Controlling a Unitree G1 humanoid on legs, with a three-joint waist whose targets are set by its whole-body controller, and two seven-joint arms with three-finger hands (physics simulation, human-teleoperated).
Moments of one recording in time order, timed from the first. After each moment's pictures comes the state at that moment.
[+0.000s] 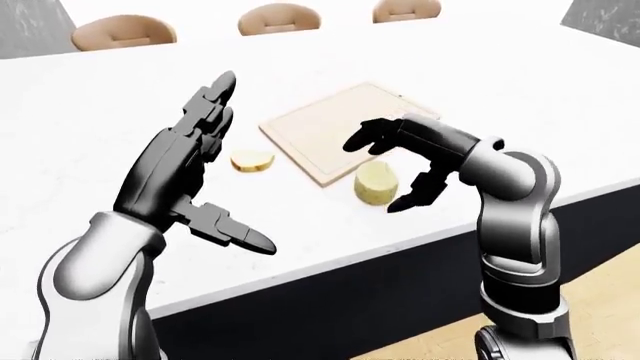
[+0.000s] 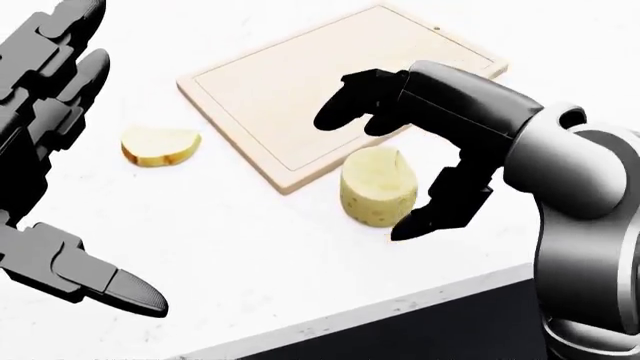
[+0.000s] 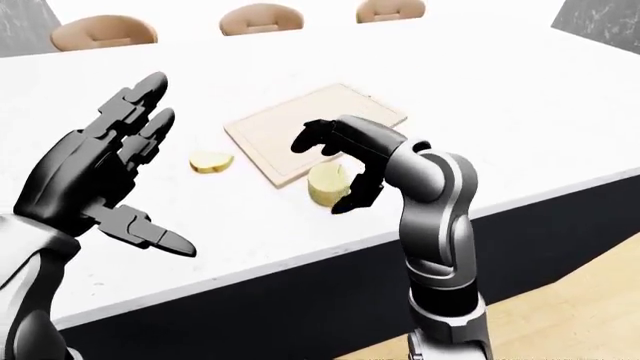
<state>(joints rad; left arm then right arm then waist) -0.44 0.31 0.19 -0.87 0.15 1.02 -0.57 -0.68 -0.25 -0.04 -0.29 -0.74 0.29 1.08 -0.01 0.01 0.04</state>
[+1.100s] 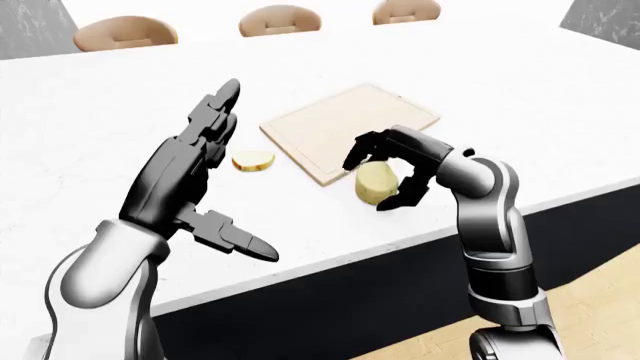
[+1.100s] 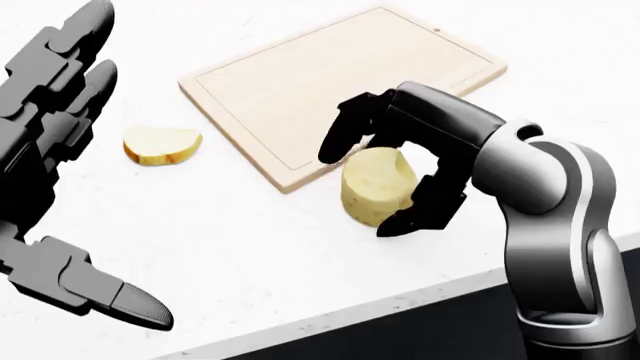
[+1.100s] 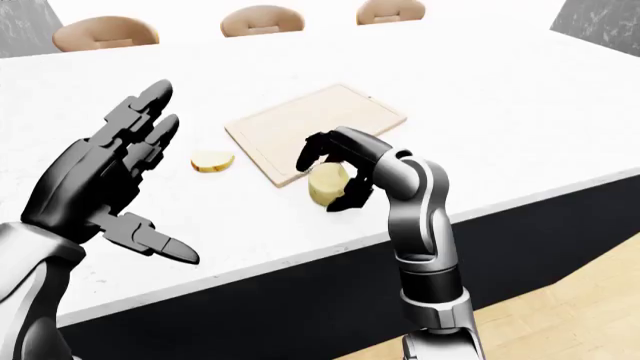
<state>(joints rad) -0.40 0.28 0.18 -0.89 0.16 0.98 -0.58 -0.67 -0.22 -0.03 -0.06 -0.74 0.19 0.93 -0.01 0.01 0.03</state>
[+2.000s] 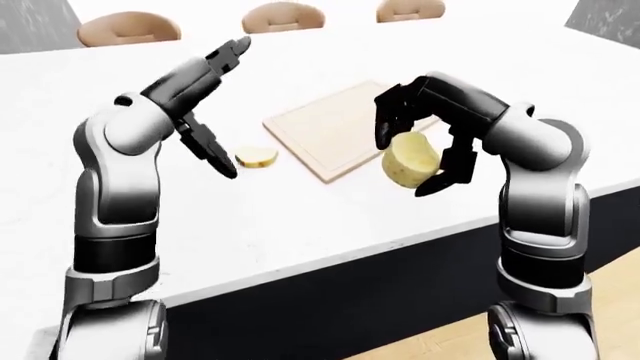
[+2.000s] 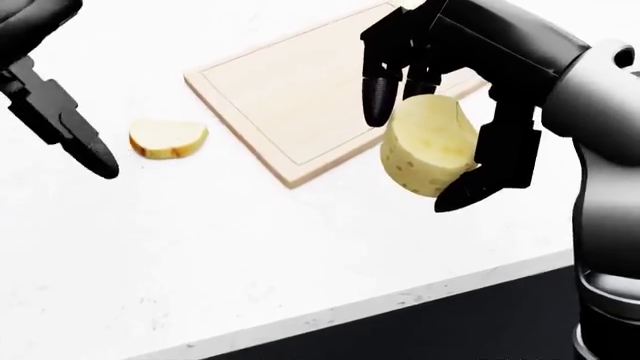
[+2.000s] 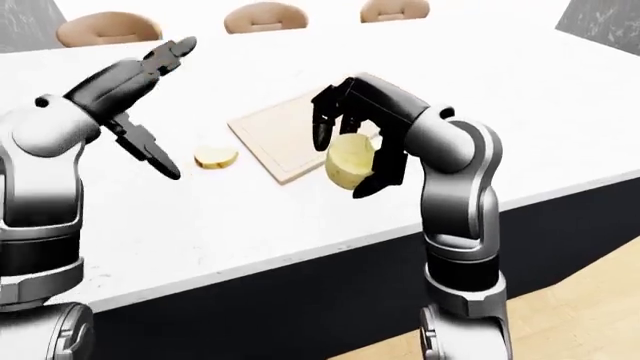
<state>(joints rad) -0.86 0.51 0.09 0.10 0.56 0.19 -0.74 -0.80 -0.34 -0.09 -0.20 -0.58 0.27 0.97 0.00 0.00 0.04</state>
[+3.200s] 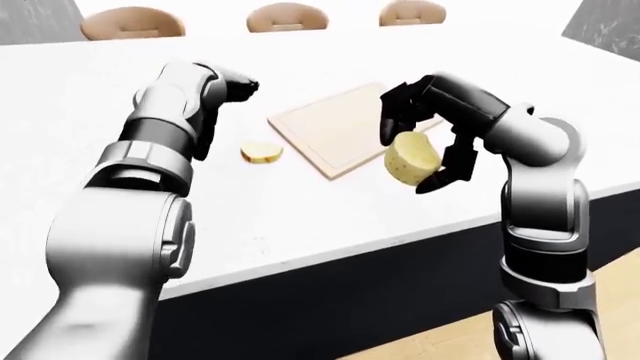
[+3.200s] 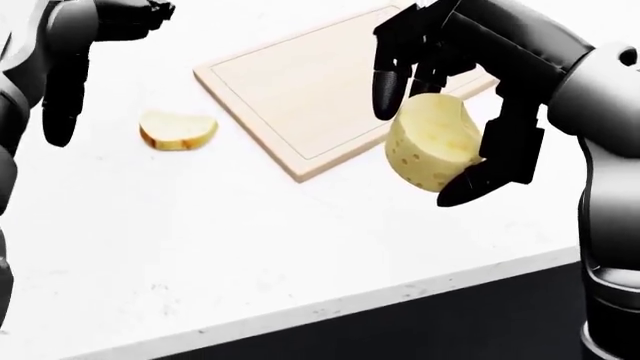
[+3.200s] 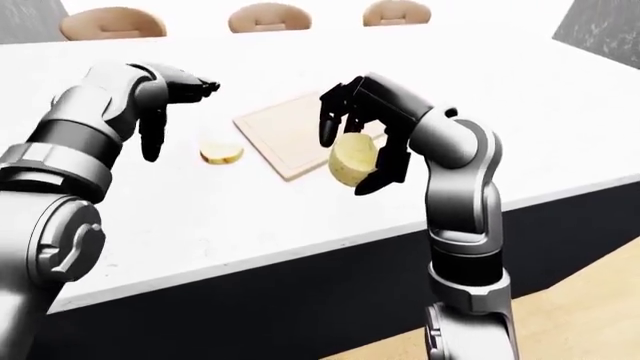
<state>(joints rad) -1.53 0.40 -0.01 1.38 1.56 -0.25 -0.50 -0.80 -0.37 -0.10 -0.13 -0.52 0.28 0.92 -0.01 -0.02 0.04</state>
